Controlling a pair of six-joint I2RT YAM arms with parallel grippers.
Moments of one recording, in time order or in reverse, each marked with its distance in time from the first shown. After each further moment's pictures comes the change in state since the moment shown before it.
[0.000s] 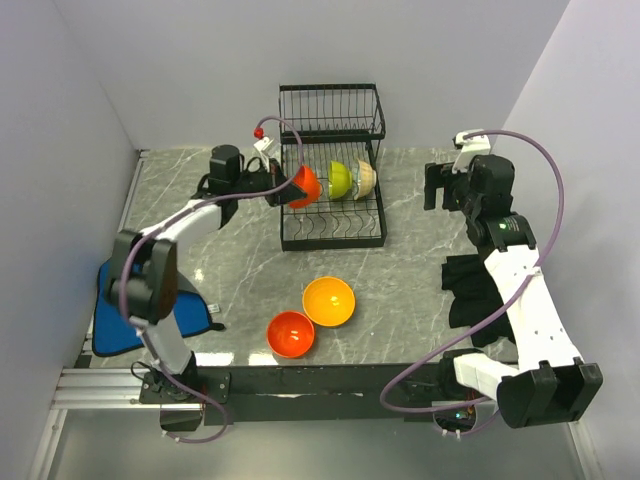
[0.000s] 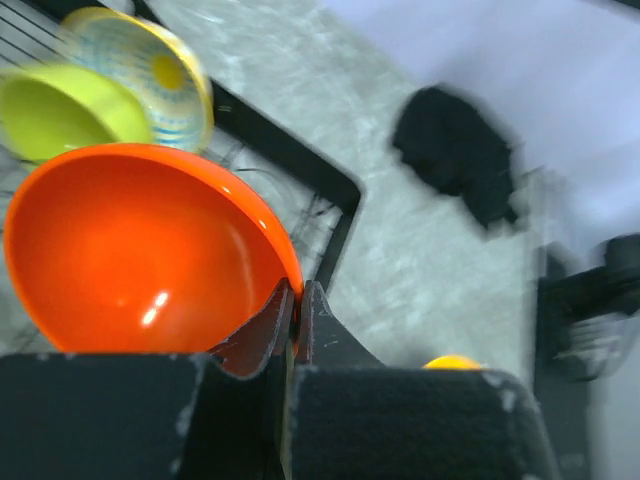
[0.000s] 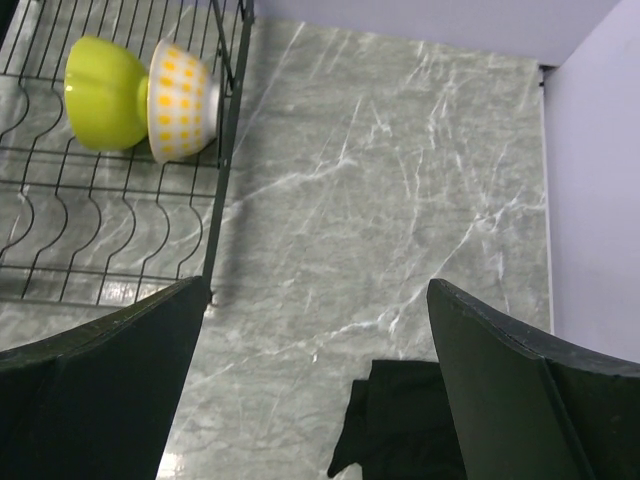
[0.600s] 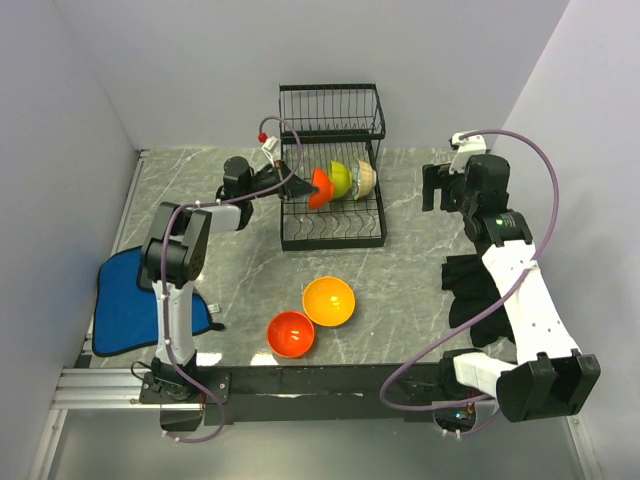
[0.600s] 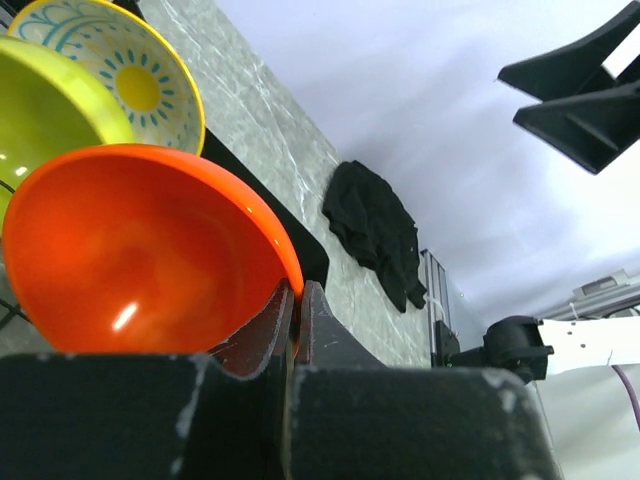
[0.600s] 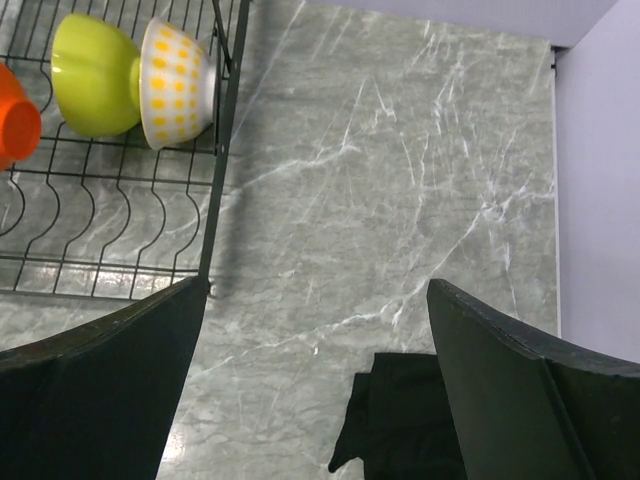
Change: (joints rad) left arm -0.001 0.391 0.068 0.679 0.071 -0.689; right arm -0.004 0.027 0.001 -0.005 0.002 0.000
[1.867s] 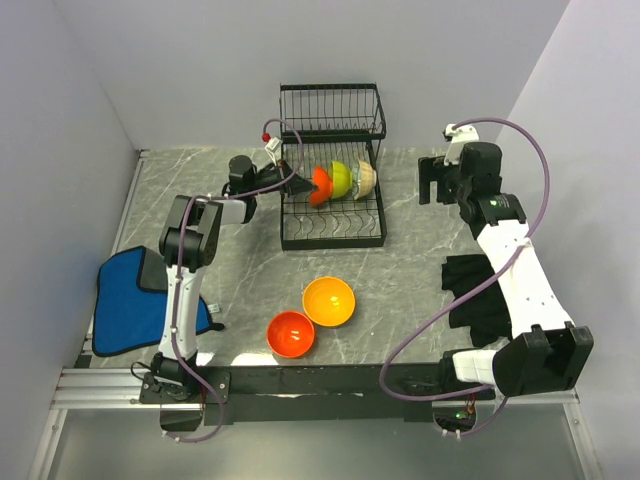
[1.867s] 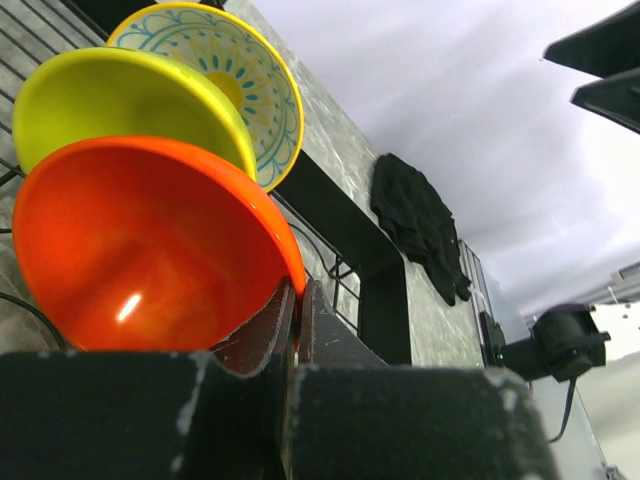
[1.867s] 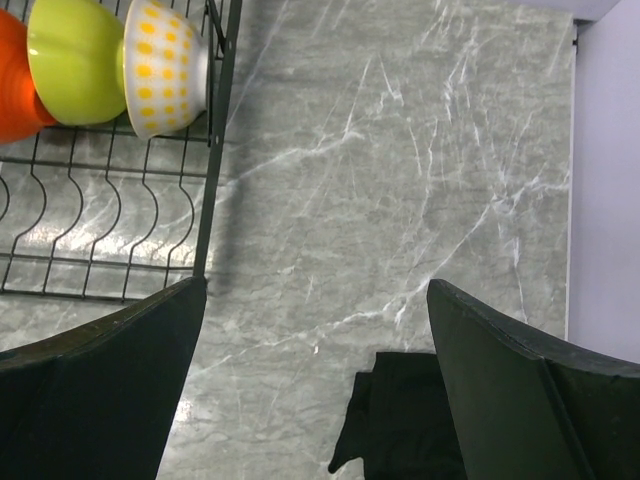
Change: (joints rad) left arm 0.032 0.268 0.239 0.037 0.060 0.026; right arm 0.000 0.129 0.100 -0.055 0.000 -0.001
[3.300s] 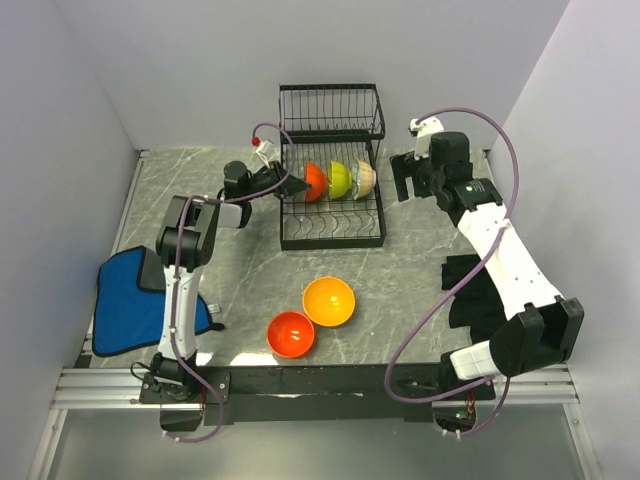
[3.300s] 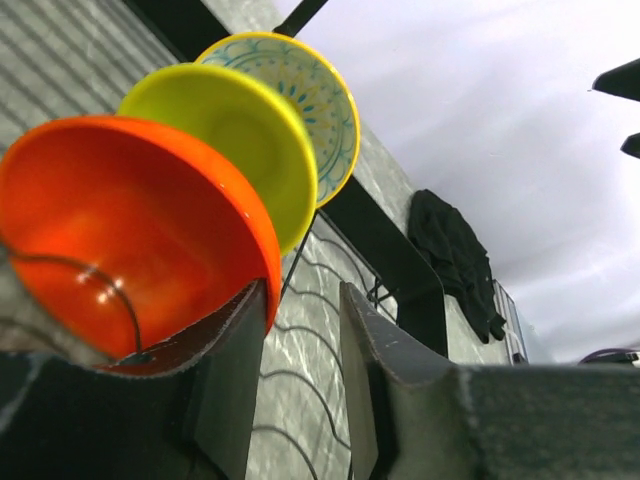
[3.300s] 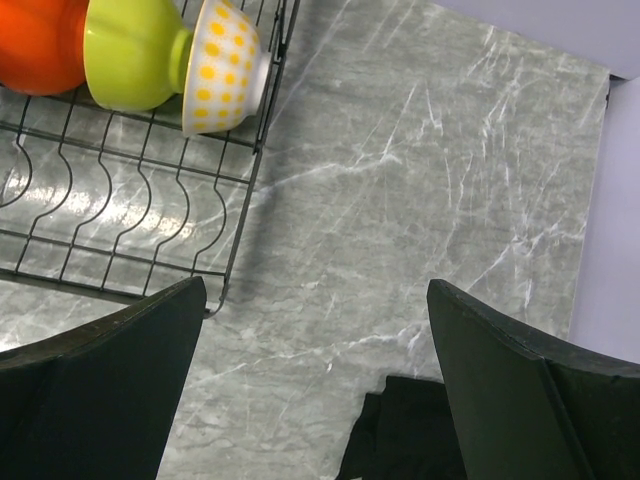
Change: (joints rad) left arm 0.024 0.008 -0.052 0.082 -0.104 -0.002; right arm 0.154 0.125 0.121 -0.045 0.073 -0.060
